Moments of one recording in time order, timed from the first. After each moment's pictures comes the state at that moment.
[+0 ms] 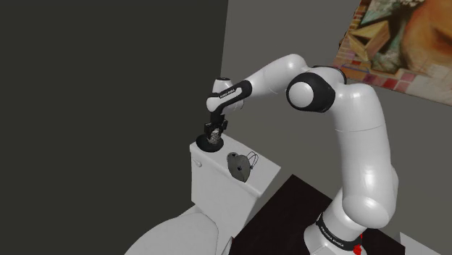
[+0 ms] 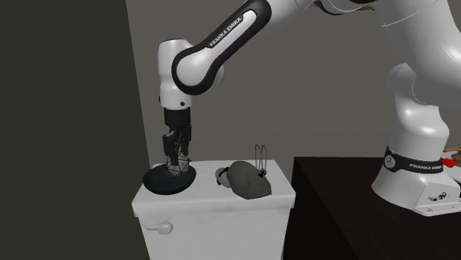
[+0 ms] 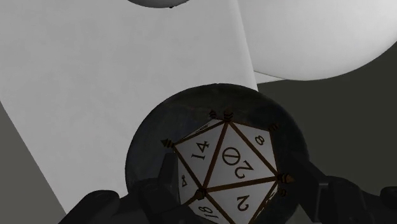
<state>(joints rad) 0.00 0.59 -0.09 -1.70 0.11 2.31 0.03</state>
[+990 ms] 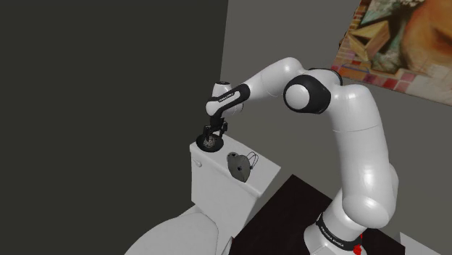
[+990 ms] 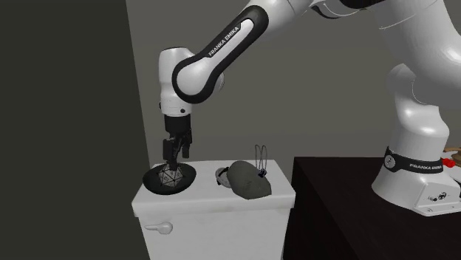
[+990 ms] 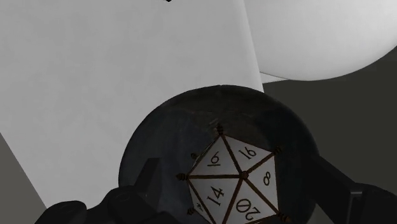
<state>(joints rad) 0.00 0.63 -0.09 -1.70 0.12 2.34 0.03</state>
